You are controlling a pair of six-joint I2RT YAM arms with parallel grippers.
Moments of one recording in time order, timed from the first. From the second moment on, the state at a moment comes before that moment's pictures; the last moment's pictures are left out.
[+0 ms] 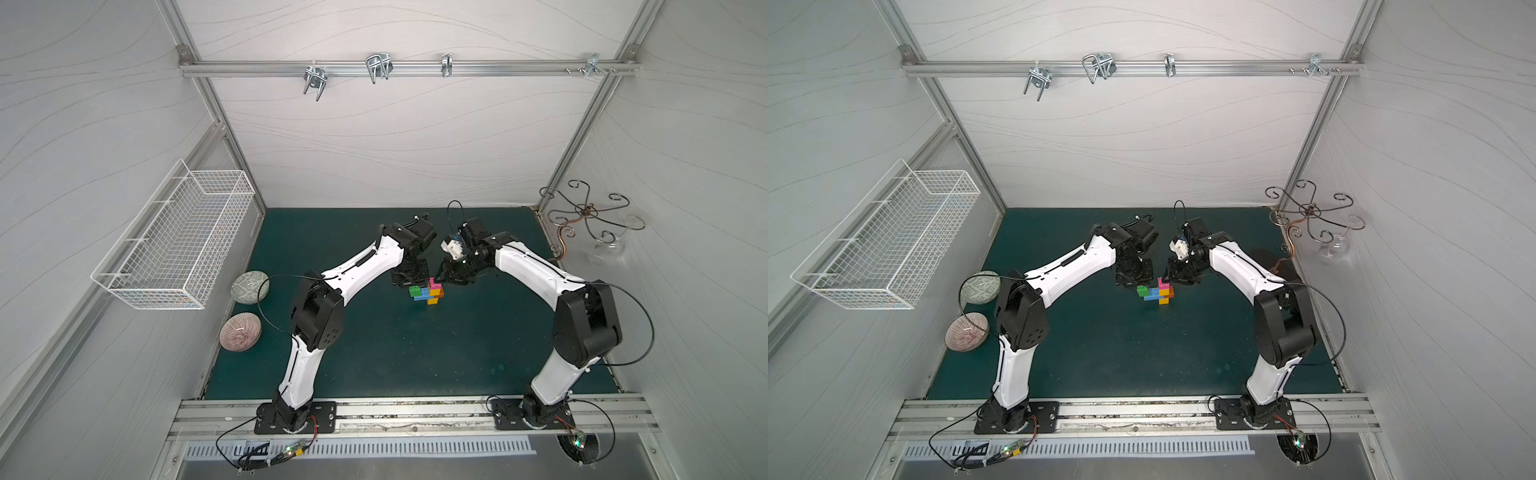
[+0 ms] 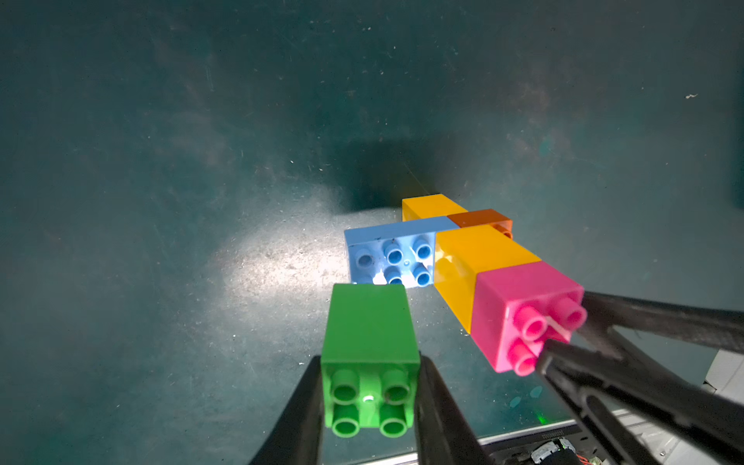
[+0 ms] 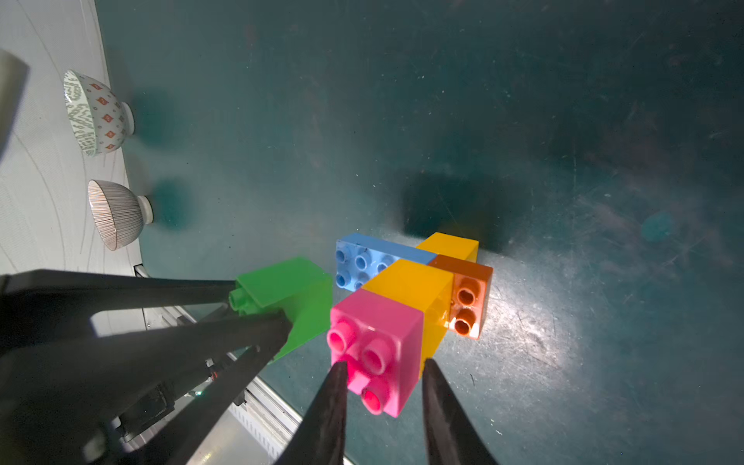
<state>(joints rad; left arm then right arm) -0.73 2.07 1.91 -1.20 0.08 -0.83 0.45 1.72 1.35 -0.83 -0.50 0.32</state>
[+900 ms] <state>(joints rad) -0.73 2.08 1.94 -1.20 0.07 -0.84 0.46 1.70 1.31 -0.77 -0.51 0.36</state>
